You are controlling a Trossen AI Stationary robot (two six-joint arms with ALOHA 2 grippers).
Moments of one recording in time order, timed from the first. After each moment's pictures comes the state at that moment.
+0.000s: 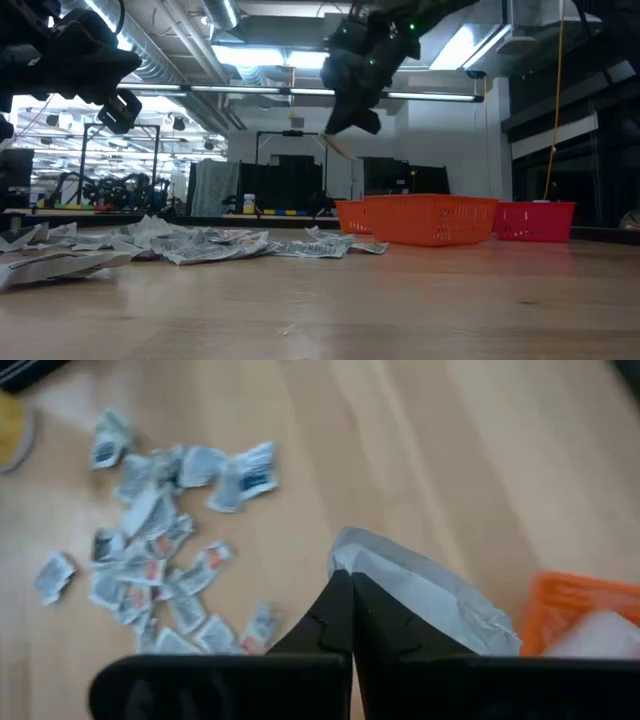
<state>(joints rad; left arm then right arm) 0.16 0.00 0.04 -0.02 0.38 -0.48 -0.44 1.86 1.68 -0.77 -0.31 0.03</state>
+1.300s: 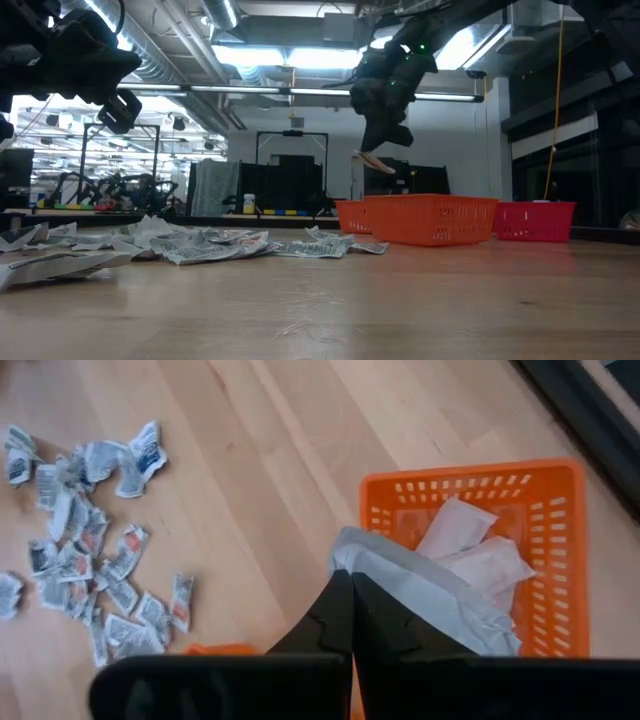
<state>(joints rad) 0.16 0.00 0.04 -0.02 0.38 -0.48 -0.63 1.86 1.68 -0.93 -0.34 0.02</state>
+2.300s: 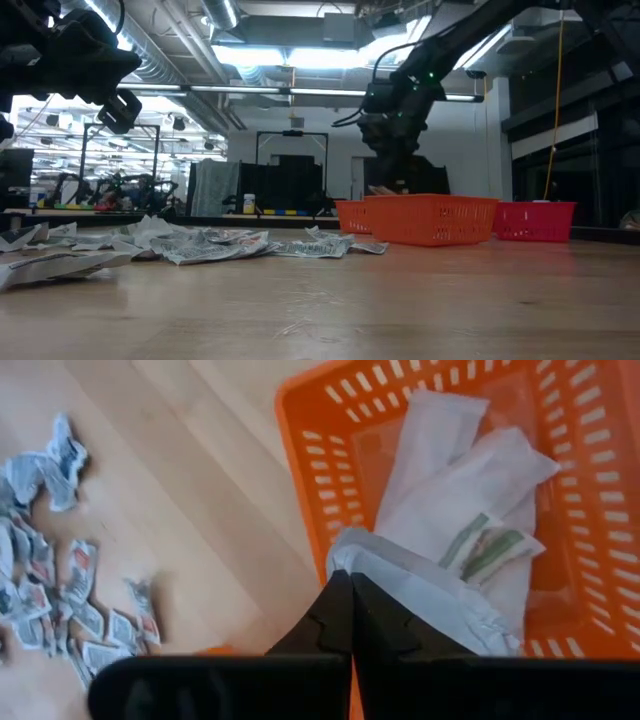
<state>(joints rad) 0.16 0.00 0.04 -0.02 0.38 -0.48 -0.65 1.86 1.45 -0.78 -0.32 0.23</state>
